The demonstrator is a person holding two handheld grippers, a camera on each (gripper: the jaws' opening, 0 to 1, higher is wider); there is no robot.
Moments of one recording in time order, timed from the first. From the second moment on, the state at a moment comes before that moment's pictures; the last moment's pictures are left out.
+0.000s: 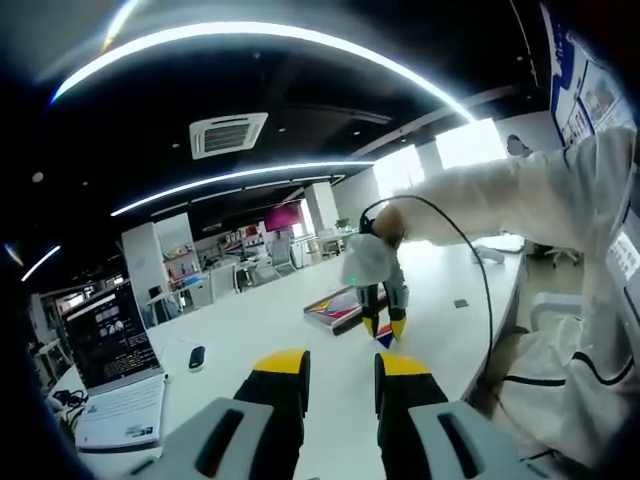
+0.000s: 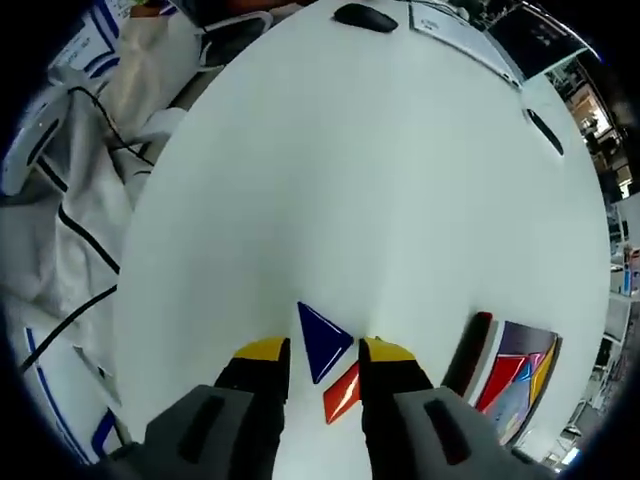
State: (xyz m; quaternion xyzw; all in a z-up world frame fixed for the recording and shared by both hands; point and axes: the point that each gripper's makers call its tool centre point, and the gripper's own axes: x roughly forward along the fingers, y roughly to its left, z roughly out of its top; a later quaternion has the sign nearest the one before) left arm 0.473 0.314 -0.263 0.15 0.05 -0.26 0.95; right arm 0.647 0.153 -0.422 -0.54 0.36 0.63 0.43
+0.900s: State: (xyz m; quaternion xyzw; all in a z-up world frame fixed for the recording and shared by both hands) left arm 0.476 0.310 -0.268 0.15 0.06 -0.27 0.95; right arm 0.731 0.142 -0.358 -0.52 0.37 0.55 0.54
